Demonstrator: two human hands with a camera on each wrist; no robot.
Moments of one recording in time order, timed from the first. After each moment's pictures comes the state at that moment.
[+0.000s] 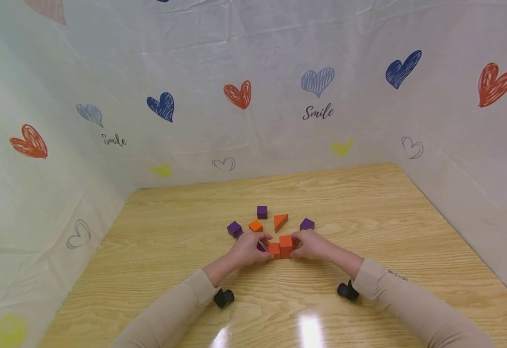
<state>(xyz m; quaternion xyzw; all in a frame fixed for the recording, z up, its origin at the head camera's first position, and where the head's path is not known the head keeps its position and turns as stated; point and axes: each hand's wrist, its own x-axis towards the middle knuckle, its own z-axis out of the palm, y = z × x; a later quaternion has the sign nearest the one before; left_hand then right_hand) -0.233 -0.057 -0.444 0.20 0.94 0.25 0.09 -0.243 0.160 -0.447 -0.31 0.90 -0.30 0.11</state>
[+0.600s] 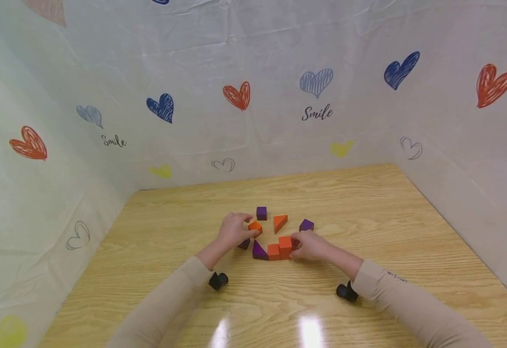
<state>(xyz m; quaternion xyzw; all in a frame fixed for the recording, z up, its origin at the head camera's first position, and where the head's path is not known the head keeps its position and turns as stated) -0.264 -0.078 -0.430 0.15 0.98 0.15 -0.04 -0.239 0.160 -0.446 -0.31 0.90 -0.30 0.11</state>
